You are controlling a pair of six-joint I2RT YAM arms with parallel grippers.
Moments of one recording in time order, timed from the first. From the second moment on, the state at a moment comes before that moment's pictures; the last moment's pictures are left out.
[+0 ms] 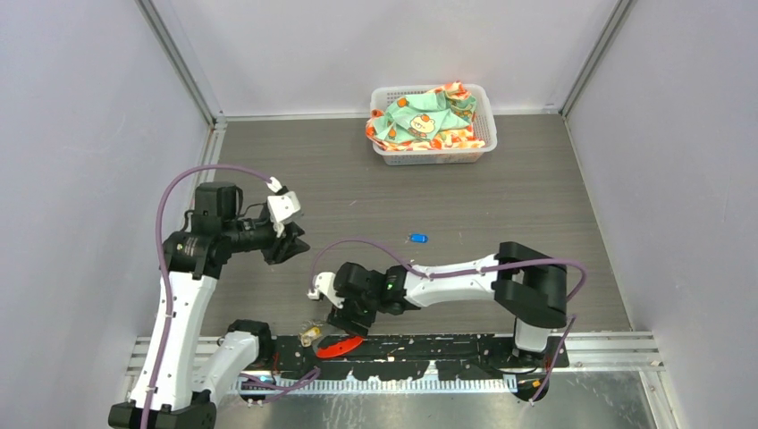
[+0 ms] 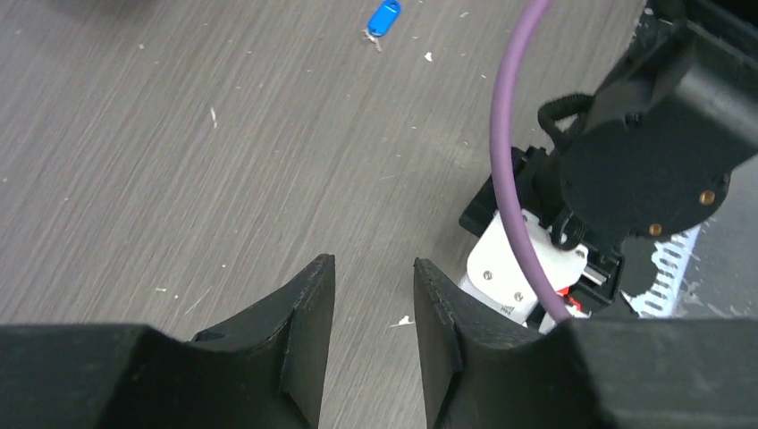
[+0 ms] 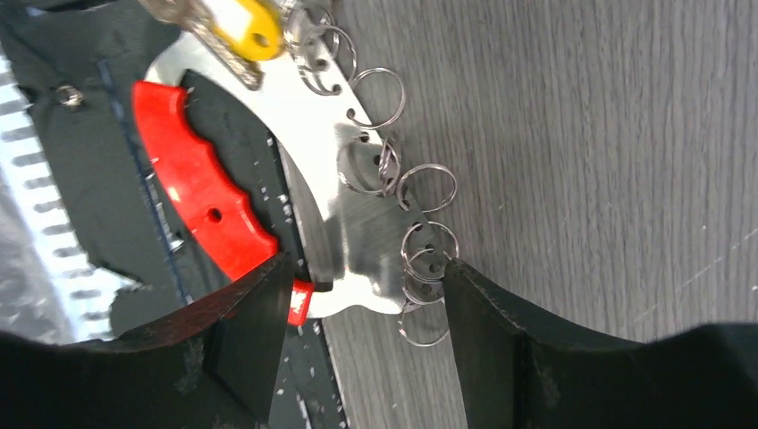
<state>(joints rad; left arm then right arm) -0.12 0.85 1.10 -1.06 0.82 0.71 1.31 1.75 1.05 -0.23 -0.13 0.01</state>
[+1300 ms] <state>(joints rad) -0.09 0.91 1.10 -0.93 0.83 0.60 0.98 1.65 1.16 -0.22 0.01 0.00</state>
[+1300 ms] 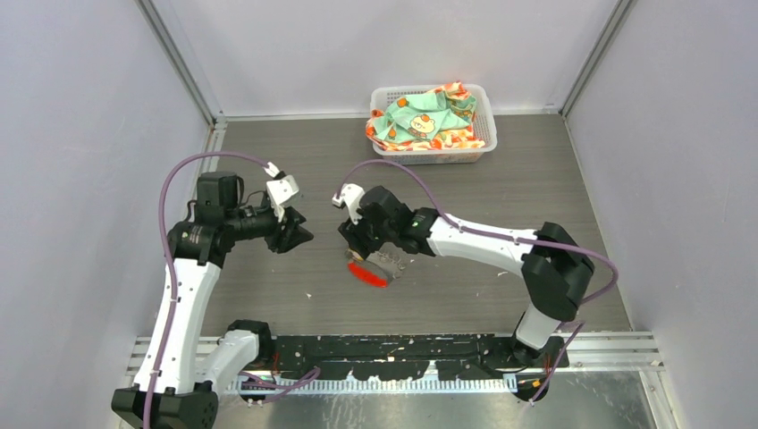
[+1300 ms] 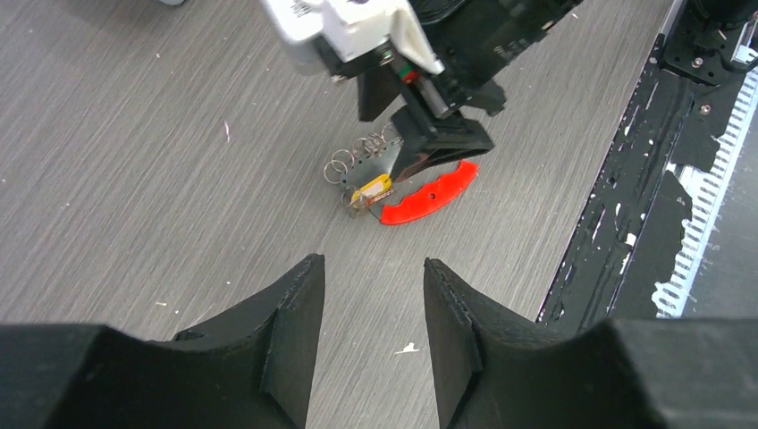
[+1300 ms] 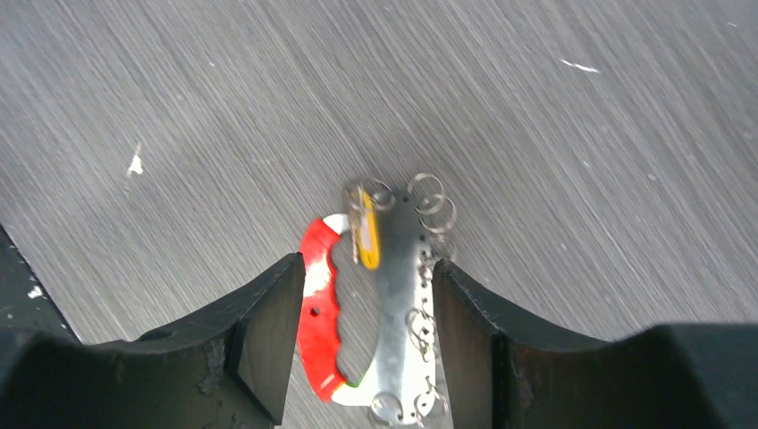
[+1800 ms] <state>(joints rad) -0.09 0.91 1.10 -0.90 0.83 0.58 0.96 1.83 1.21 -0.19 -0.17 0.05</state>
